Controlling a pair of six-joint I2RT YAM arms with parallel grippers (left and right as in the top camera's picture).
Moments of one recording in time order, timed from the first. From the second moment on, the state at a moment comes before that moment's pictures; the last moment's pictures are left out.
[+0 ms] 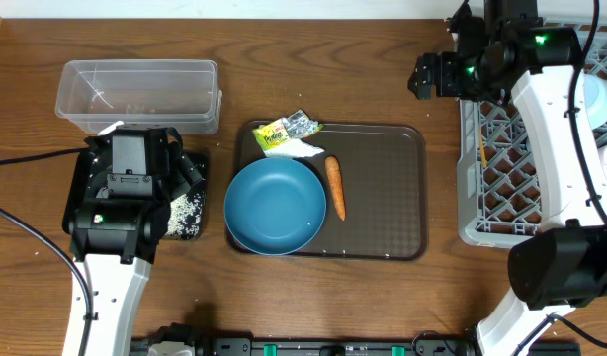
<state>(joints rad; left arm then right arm) -0.06 1.09 1.10 -0.99 -0.35 -0.59 0.08 1.89 1.93 -1.16 -0.27 0.09</state>
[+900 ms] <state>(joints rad) -0.06 1.17 1.10 -0.94 0.12 -0.70 0.08 1.89 1.93 -1.16 -0.27 0.09</state>
